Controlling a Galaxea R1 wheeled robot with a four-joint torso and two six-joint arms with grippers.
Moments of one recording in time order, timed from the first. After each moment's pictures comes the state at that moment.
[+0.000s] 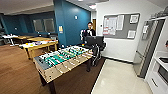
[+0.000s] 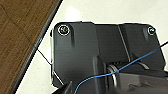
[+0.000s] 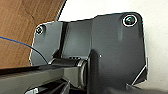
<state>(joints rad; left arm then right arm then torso) 1.49 2.93 -2.65 0.14 -0.03 -0.13 -1.55 2.91 -2.54 0.08 0.06 -0.09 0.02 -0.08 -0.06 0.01</state>
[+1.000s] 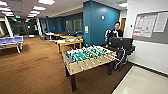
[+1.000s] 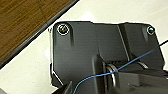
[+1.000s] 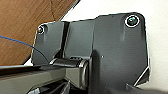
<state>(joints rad) 1.49 2.94 -2.65 0.14 -0.03 -0.13 -1.54 2.92 -2.54 0.07 0.06 -0.09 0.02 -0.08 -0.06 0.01</state>
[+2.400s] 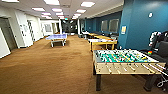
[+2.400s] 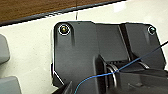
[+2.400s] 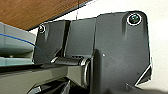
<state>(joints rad) 1.49 2.94 -2.66 0.14 -0.03 -0.13 -1.55 2.93 -2.55 0.07 0.06 -0.09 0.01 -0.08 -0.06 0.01</state>
